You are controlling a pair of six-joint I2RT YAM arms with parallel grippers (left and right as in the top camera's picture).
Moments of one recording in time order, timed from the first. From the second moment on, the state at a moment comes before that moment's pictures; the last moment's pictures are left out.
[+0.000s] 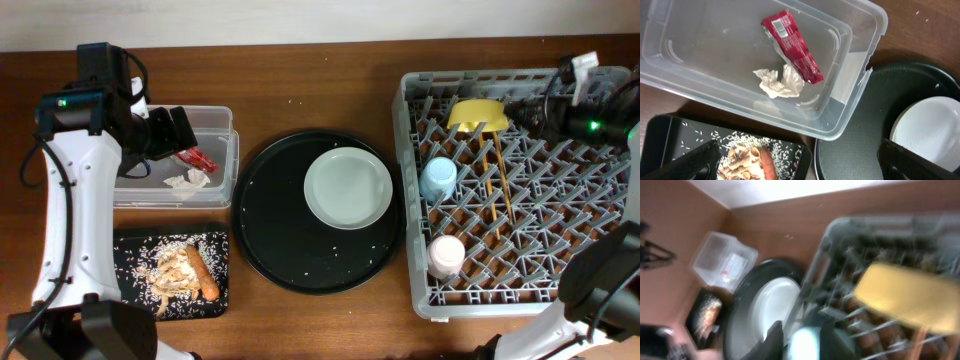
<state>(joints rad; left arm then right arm) 0.10 1.70 1.75 -1.27 0.04 -0.26 -0.48 1.89 1.75 -1.12 -1.02 -0.51</state>
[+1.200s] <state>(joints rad) 0.10 1.70 1.75 -1.27 0.04 -0.26 -0.09 1.90 1.89 -1.32 -0.45 -0.03</state>
